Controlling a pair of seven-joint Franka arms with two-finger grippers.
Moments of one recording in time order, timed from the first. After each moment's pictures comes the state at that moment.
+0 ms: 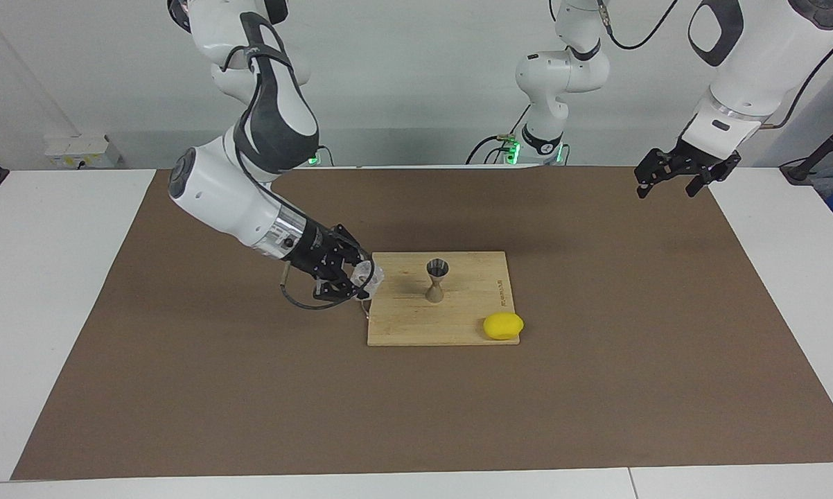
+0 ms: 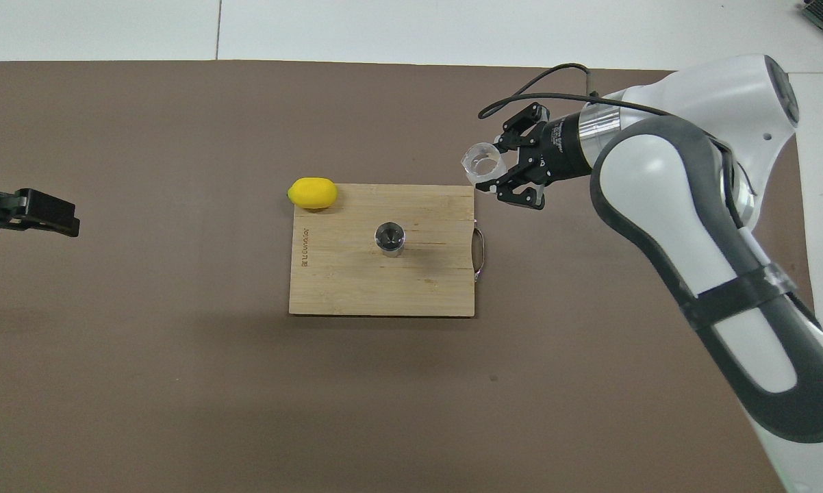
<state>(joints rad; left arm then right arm) -0.02 0.00 0.00 -1.61 0.00 1.57 0.02 0.19 0.33 -0.01 -1.62 0.79 2.04 1.56</state>
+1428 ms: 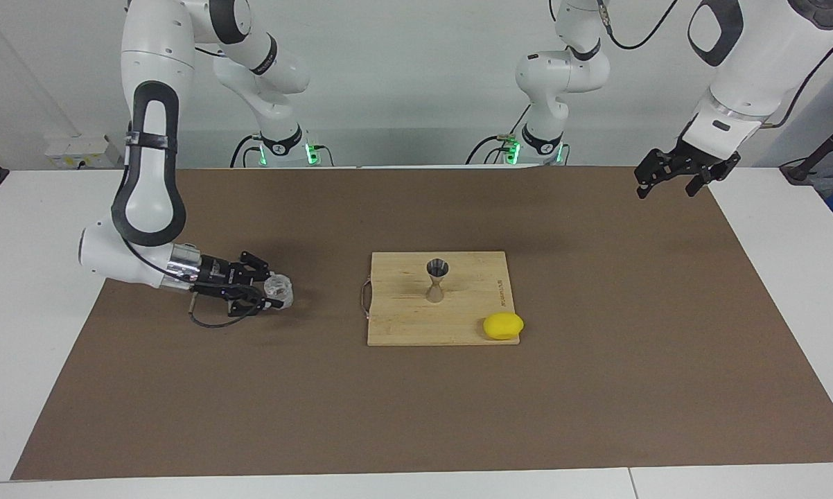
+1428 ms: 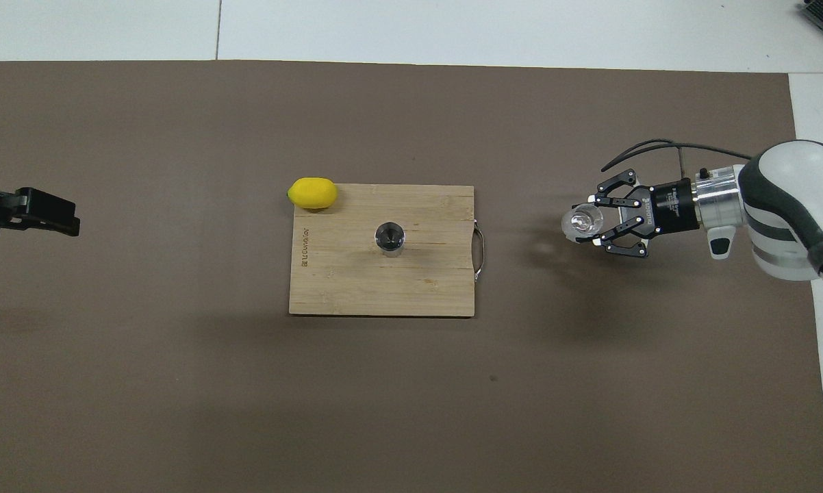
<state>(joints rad) -0.02 0.00 0.00 -1.61 0.00 1.57 0.00 -0.18 0.43 -0.01 -1.85 0.95 1.83 0.89</state>
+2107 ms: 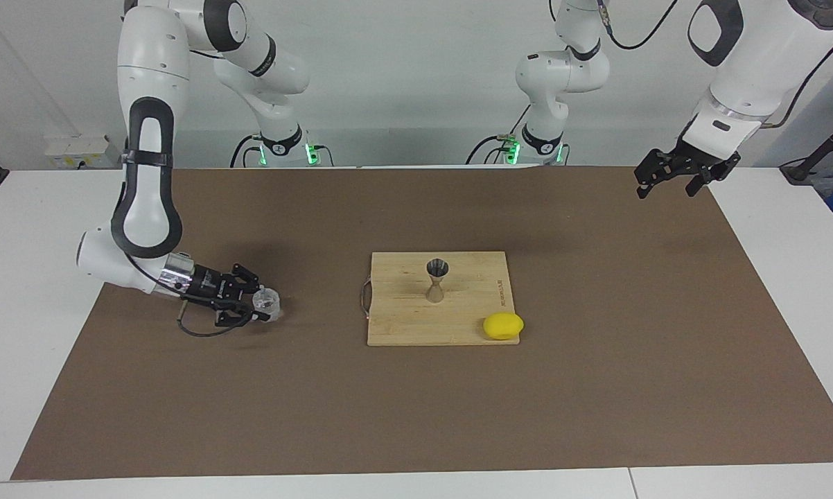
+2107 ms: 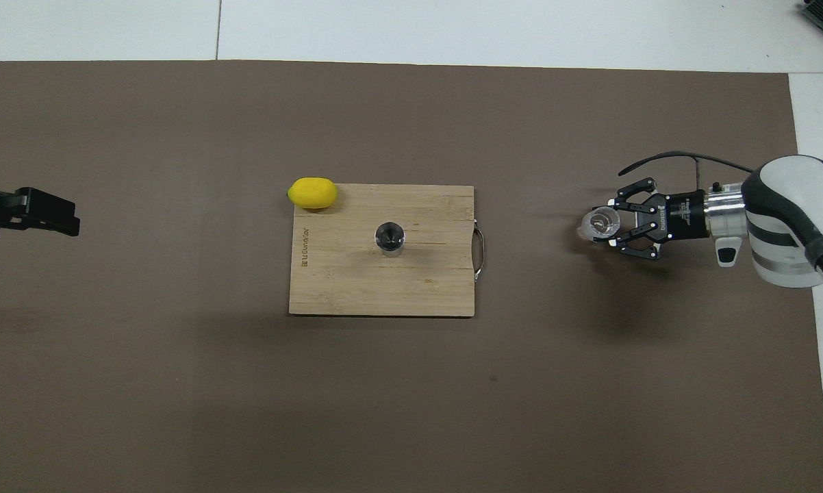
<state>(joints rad) -0.02 0.00 0.00 -1.61 0.00 1.57 0.00 -0.19 0.45 0.00 -1.88 0.96 1.94 0.85</state>
